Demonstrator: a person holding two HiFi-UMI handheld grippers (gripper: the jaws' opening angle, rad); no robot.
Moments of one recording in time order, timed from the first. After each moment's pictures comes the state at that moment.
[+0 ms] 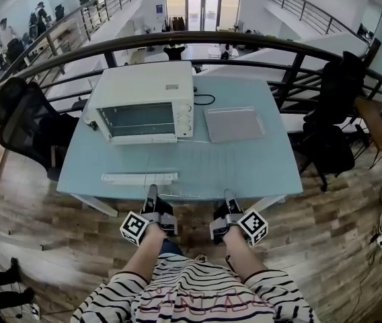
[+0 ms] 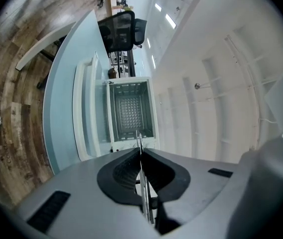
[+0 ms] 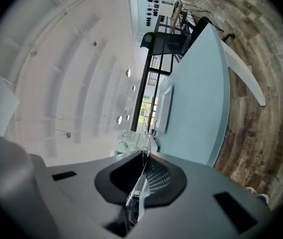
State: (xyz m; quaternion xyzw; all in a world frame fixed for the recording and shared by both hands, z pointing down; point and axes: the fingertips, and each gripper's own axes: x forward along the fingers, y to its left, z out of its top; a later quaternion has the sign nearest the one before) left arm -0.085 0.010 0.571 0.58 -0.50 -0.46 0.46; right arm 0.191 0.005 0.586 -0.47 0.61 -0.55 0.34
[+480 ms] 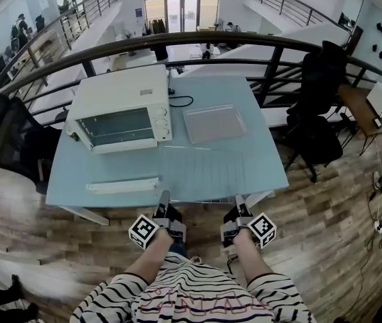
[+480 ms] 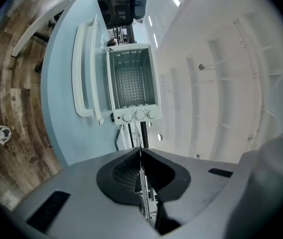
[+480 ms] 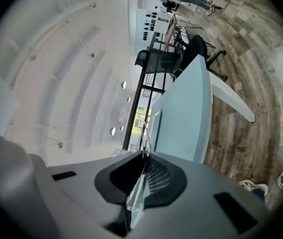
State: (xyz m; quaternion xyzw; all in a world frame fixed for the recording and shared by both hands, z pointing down) left arm 0.027 0.001 0.590 0.62 -0.46 -0.38 0.52; right arm 0.302 0.022 0.605 -0.52 0.56 -0.53 0.36
